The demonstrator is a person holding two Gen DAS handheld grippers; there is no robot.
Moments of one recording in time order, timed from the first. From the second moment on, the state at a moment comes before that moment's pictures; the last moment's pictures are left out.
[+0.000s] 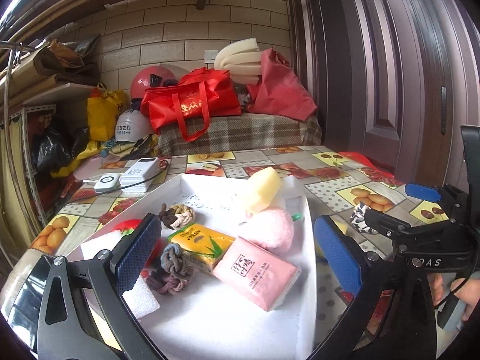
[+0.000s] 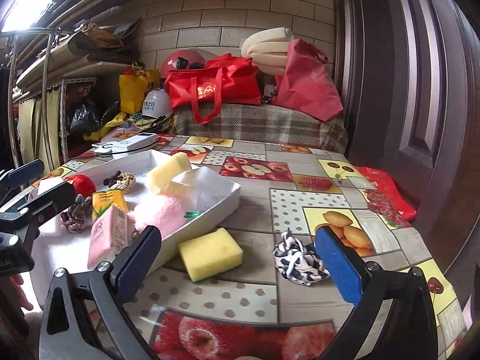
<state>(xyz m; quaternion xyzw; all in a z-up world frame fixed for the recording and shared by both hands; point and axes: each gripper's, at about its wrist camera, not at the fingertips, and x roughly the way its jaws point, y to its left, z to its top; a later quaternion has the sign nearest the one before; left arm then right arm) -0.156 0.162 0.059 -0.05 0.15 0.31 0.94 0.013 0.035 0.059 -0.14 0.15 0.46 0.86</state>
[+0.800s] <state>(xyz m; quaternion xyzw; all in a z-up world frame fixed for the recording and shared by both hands) -0.052 0.116 0.032 -0.05 0.33 0.13 0.93 0.120 0.055 0.016 -0.19 0.35 0.45 0.80</state>
